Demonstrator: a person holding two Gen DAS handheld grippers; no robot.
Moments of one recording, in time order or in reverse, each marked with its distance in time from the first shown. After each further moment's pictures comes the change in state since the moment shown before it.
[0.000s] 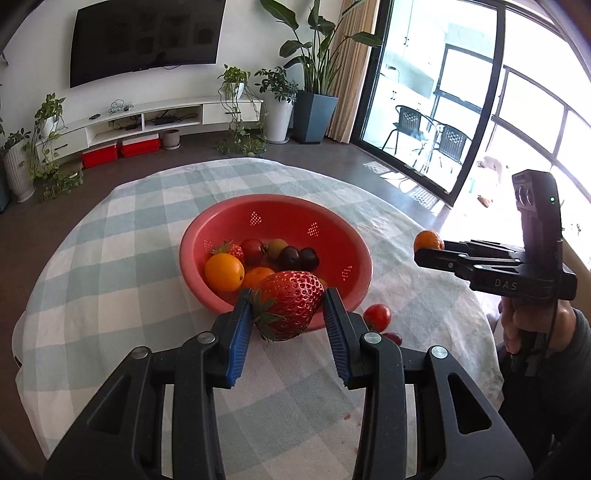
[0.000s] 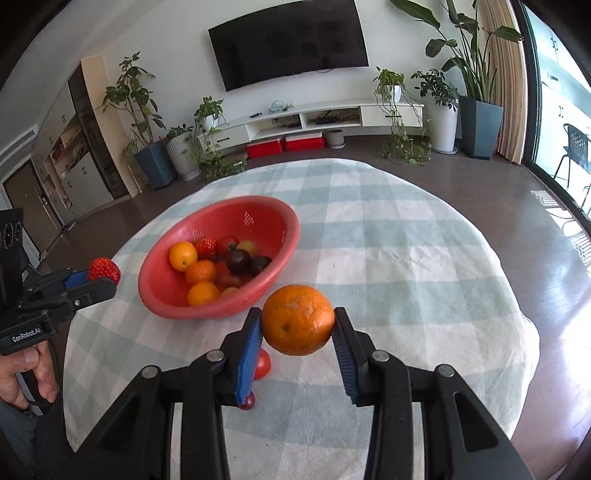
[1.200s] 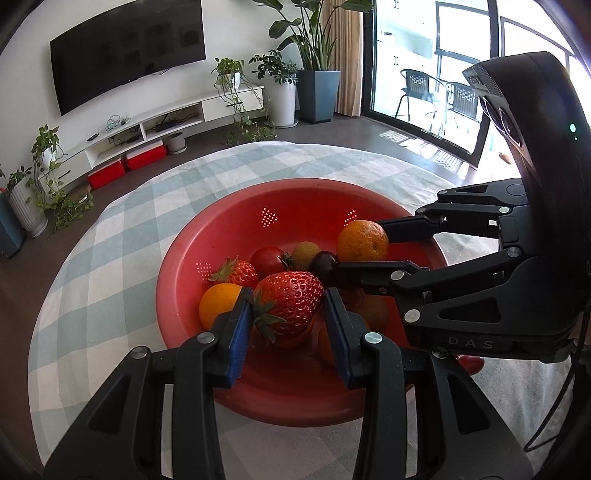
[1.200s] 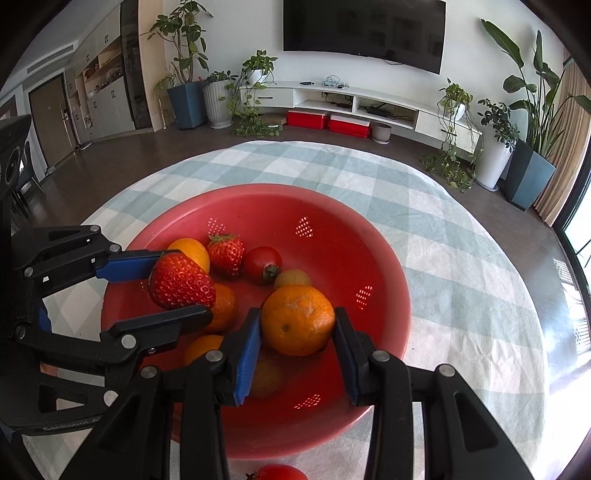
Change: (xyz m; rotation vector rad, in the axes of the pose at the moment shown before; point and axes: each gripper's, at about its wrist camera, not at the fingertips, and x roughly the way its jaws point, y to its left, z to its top) left arm 0.103 0.006 0.017 0.144 0.073 0.110; right arm 0.115 0.063 0.033 -0.309 0.135 -0.052
